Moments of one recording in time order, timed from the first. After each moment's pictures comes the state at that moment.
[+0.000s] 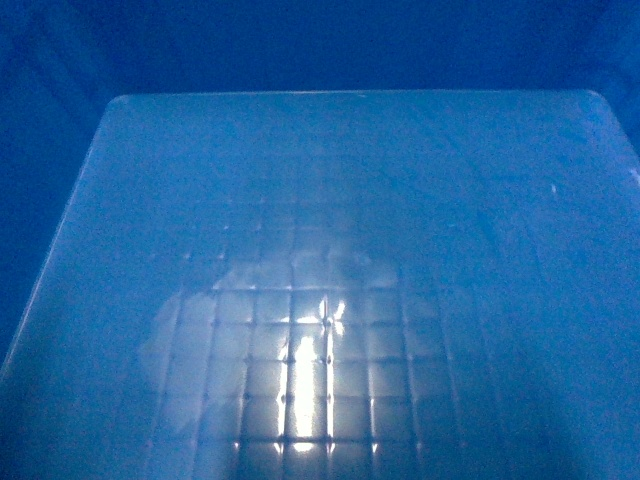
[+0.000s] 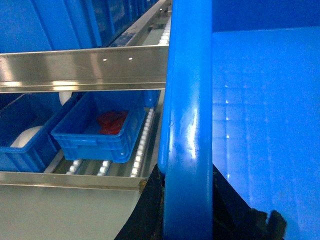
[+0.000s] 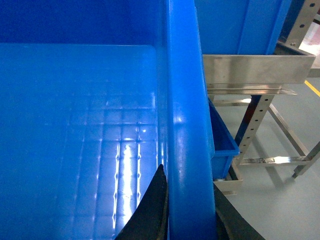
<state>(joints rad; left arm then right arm) -0.72 0.62 0.38 -0.10 -0.86 -0.18 0.50 0.47 0.30 -0.05 0.55 0.09</state>
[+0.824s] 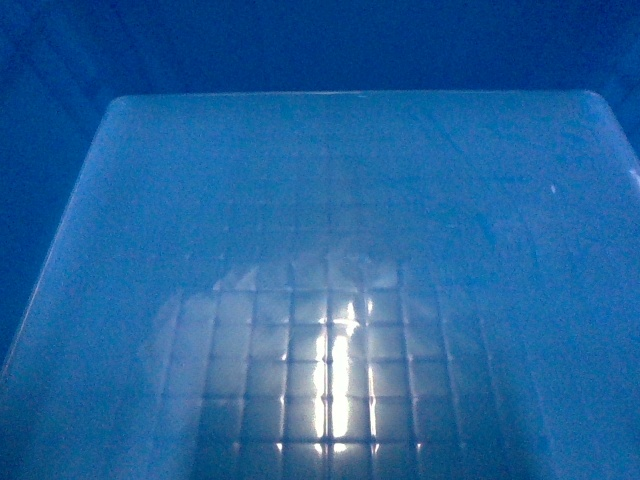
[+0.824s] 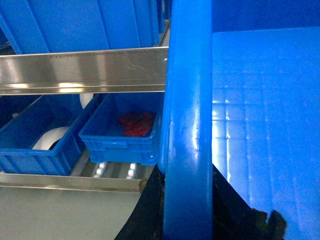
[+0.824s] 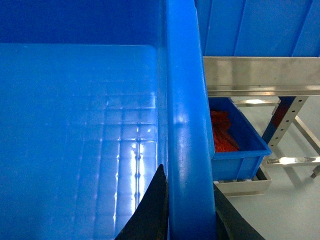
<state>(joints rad) -0.72 0.62 0.38 -0.10 -0.86 -0.18 0.50 0.47 0.30 -0.05 0.55 0.09</state>
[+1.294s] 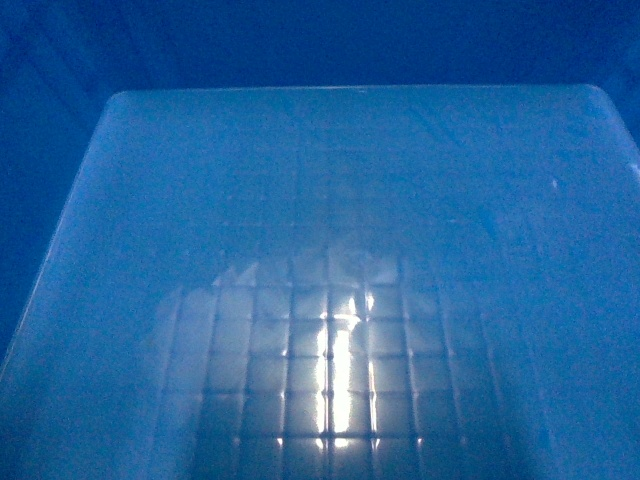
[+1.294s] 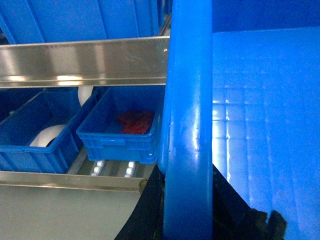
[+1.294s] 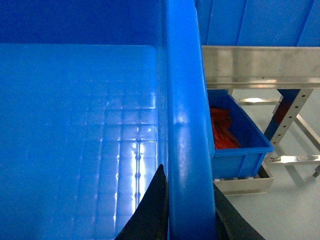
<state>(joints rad) -0.72 0.62 0.38 -0.09 -0.86 -0.18 0.50 0.47 0.30 -0.04 0.55 0.09</state>
